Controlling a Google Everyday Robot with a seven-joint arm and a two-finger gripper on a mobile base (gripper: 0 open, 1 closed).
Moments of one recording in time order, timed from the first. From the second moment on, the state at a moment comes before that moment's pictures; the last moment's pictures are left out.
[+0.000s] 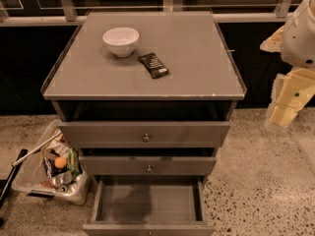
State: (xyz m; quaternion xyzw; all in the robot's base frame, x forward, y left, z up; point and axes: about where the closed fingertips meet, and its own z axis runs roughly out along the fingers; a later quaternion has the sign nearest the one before) arm 0.438 -0.217 0.976 -0.60 0.78 -0.03 0.16
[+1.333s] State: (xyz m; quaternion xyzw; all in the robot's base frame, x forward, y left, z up) arm 0.404 -0.196 0.897 -0.63 0.75 0.04 0.21
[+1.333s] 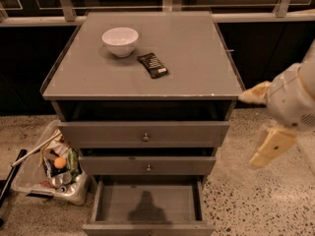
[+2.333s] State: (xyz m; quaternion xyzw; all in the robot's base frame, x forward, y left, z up) arm 0.407 -0.205 0.828 -0.63 0.74 0.06 0.22
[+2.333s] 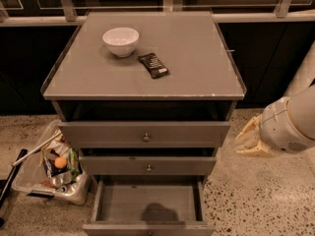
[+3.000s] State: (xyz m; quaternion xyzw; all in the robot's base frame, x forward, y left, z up) arm 0.402 -0.188 0.750 -0.60 0.76 0.13 0.21
